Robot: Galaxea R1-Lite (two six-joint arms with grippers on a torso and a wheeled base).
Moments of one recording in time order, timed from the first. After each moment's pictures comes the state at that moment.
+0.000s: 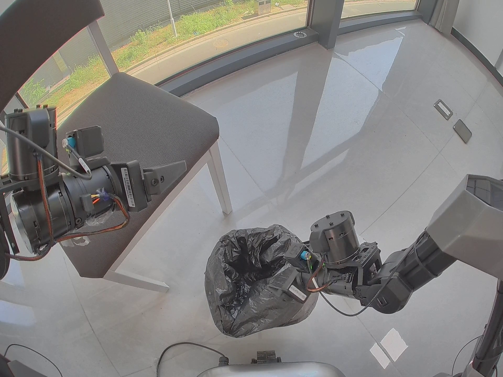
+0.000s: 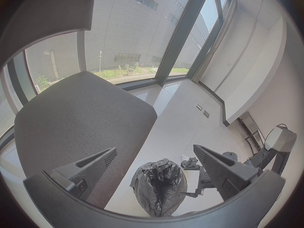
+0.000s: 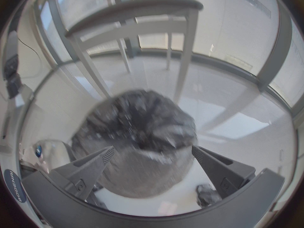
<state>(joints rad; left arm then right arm) -0.50 1.38 -0.85 -0.29 0.06 -0.20 0.71 2.13 -0.88 -0.61 -0.09 -0.38</state>
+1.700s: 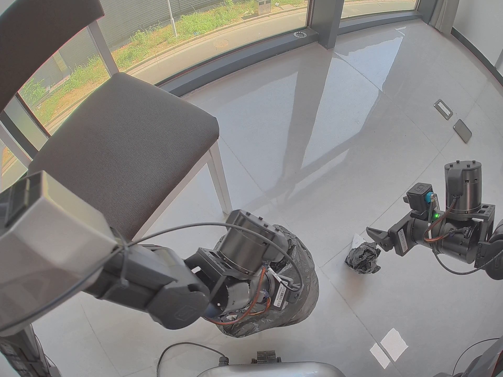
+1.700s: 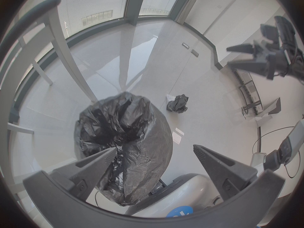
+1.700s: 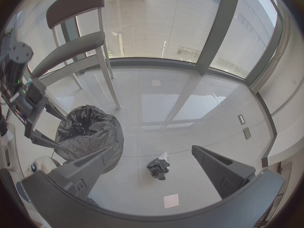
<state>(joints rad) -0.85 2.01 -1.03 -0.23 0.14 -0.24 0.41 1.58 -0.64 -0.47 -0.18 -0.28</state>
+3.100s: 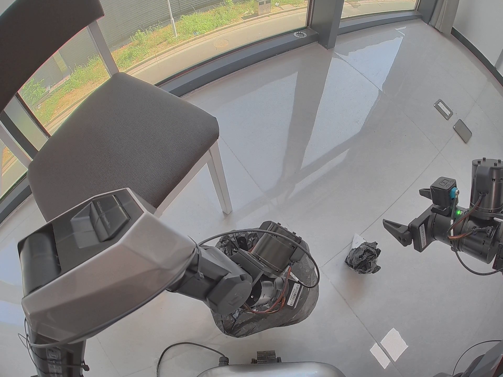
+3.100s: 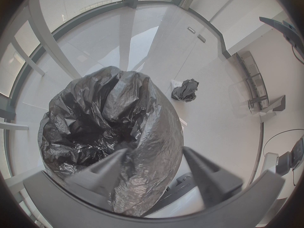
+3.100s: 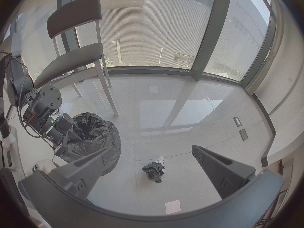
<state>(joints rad) -0.83 2.26 -1.26 -0.11 0.13 -0.26 0.35 1.46 -0.59 -0.49 -0.13 -0.30</state>
